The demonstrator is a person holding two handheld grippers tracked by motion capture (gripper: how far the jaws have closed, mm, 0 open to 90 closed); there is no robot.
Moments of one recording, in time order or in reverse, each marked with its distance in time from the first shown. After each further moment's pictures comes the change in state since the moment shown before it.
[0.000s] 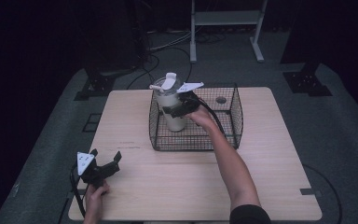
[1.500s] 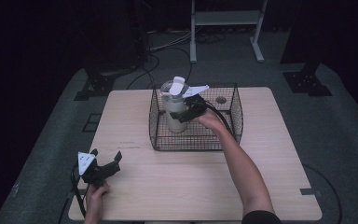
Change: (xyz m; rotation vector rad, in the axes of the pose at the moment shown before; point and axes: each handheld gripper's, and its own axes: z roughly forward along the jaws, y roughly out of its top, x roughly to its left) left arm -0.002 0.000 0.001 0.003 0.008 0.011; right arm 0.001 -0.011 -0.024 0.073 0.001 -0.071
